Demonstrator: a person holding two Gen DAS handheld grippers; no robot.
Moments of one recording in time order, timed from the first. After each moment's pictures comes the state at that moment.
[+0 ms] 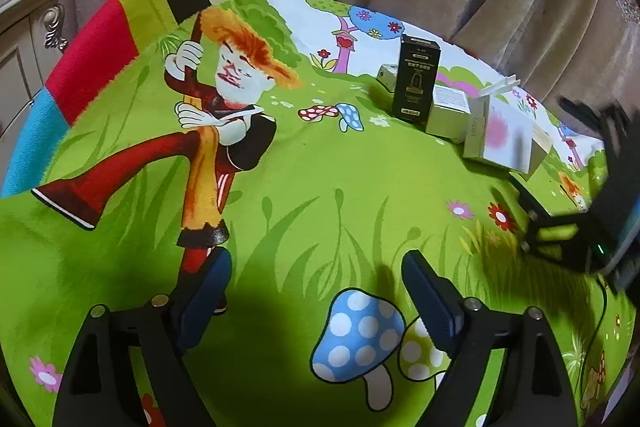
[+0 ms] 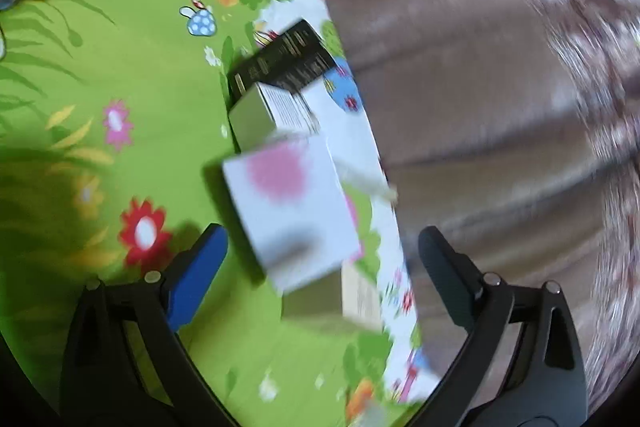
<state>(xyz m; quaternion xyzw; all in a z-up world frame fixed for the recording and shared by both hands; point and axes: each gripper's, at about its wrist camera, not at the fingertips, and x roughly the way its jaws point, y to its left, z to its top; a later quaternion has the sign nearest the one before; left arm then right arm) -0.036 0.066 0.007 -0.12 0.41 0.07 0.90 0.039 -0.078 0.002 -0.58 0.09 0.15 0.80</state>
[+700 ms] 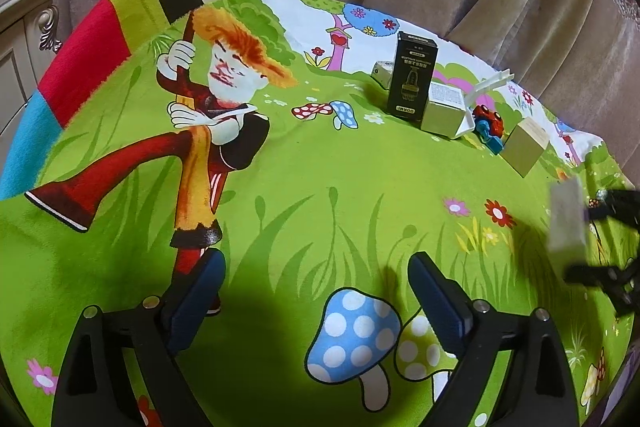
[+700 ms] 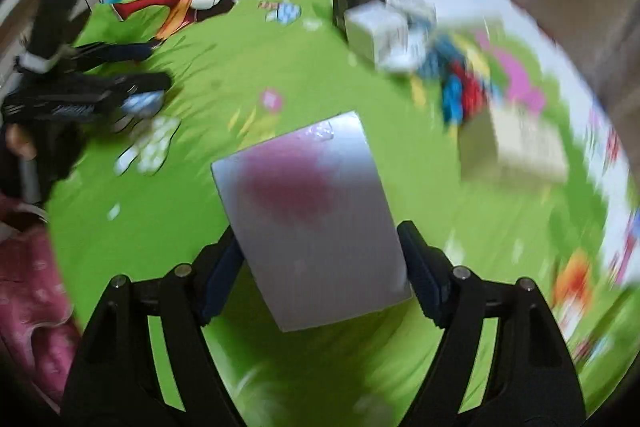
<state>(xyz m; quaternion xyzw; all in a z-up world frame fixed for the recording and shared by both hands) -0.032 0.066 0.006 -0.12 0.42 0.06 0.90 0.049 -0.168 0.044 -0.25 0.47 0.37 0.76</state>
